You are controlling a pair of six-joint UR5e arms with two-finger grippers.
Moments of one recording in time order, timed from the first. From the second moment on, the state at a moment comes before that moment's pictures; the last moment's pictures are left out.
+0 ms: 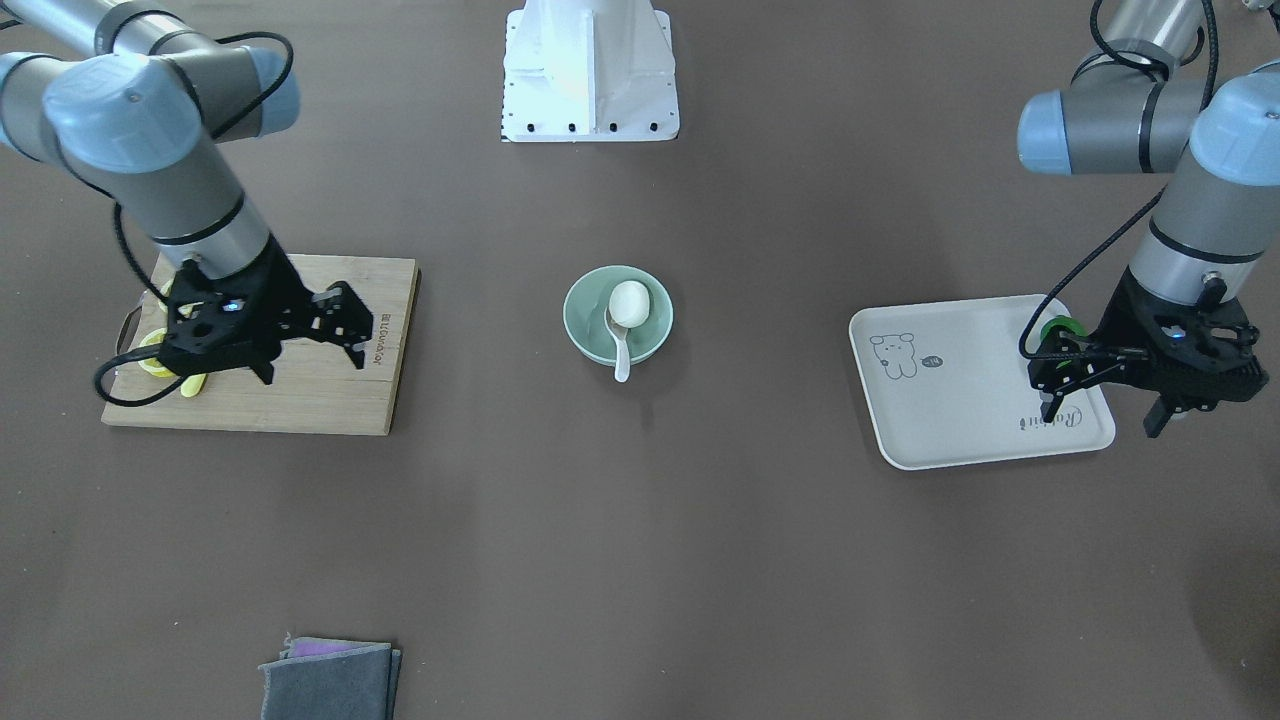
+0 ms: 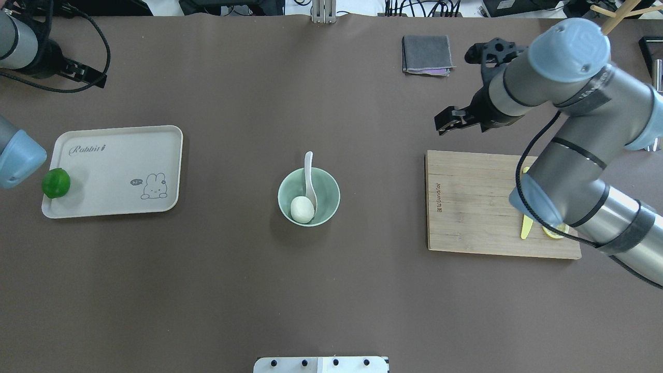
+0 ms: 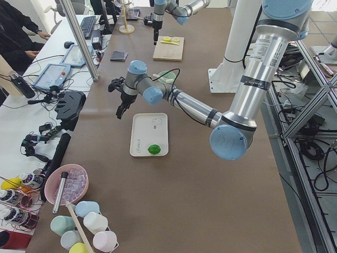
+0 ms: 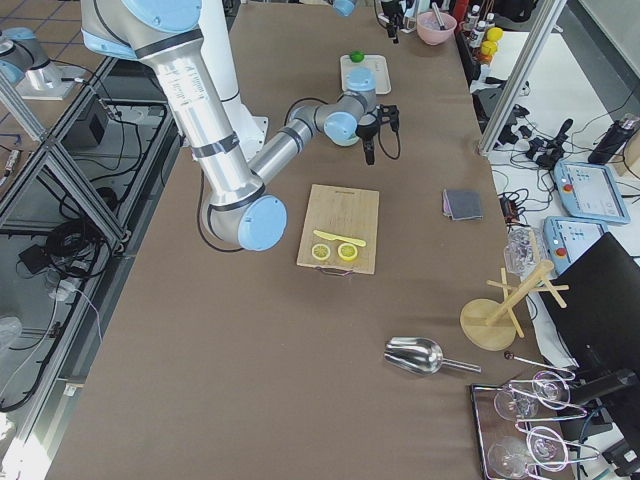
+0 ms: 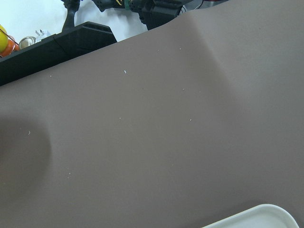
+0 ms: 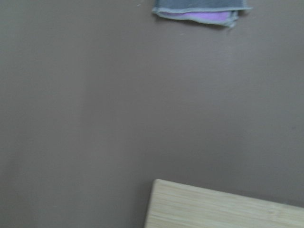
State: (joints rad) left arm -1.07 -1.88 -1.69 -1.88 -1.92 -0.49; right arm 0.91 -1.21 1.78 -1.39 2.05 0.82
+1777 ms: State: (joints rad) left arm -1.57 -1.45 -1.75 -1.78 -2.28 -0.12; right arm 1.59 -1.73 1.75 -1.56 2.39 0.14
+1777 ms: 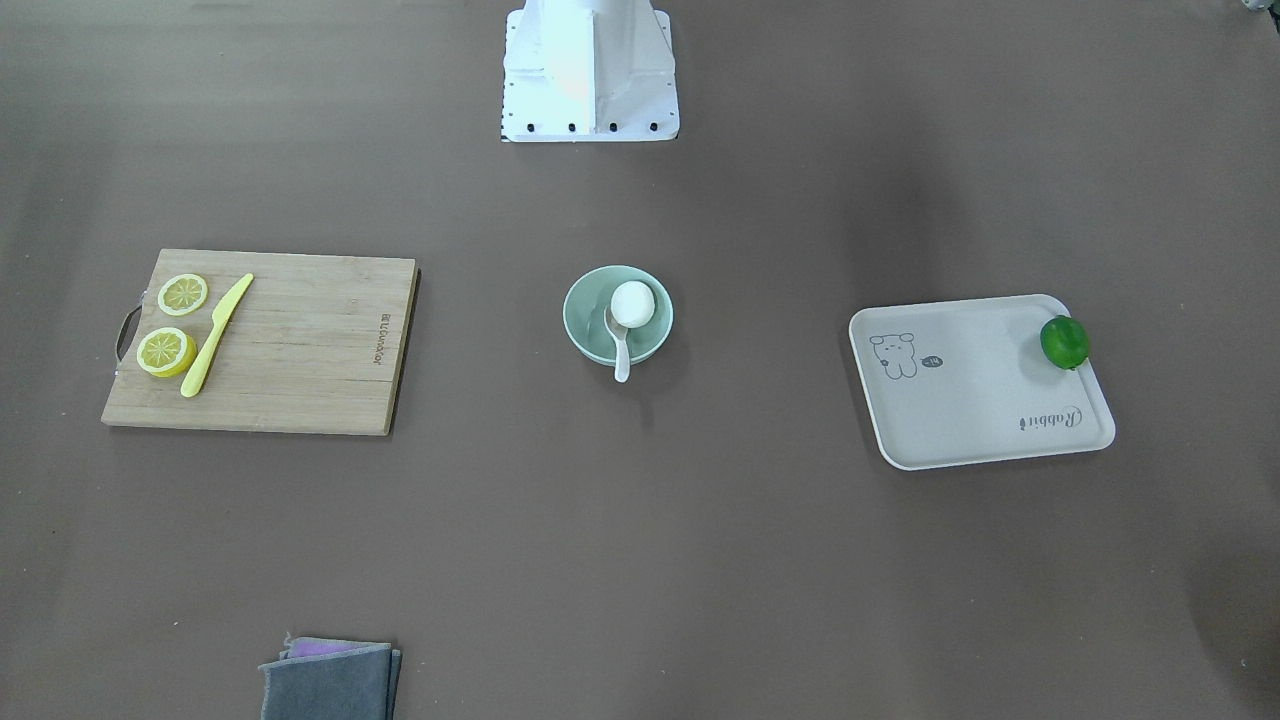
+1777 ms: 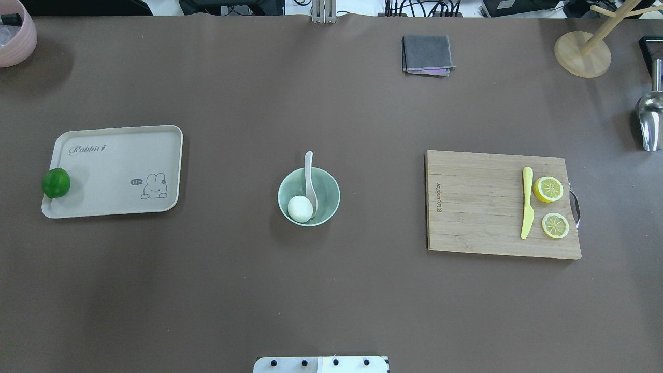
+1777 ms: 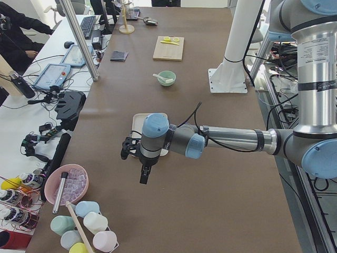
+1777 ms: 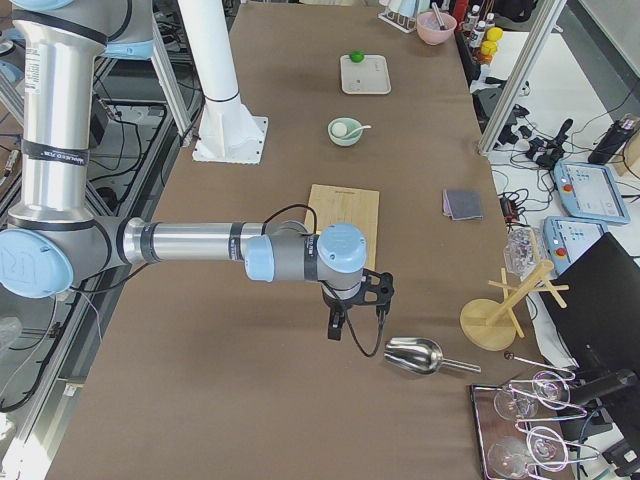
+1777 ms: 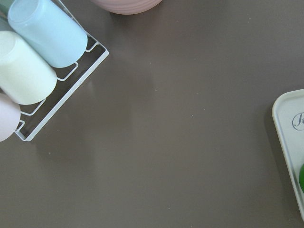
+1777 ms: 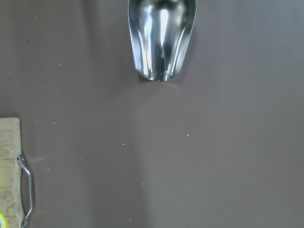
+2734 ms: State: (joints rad) left arm -1.64 -1.49 -1.73 -1.68 -2.37 -0.11; right arm 1.60 -1.72 1.76 -1.56 2.40 0.13
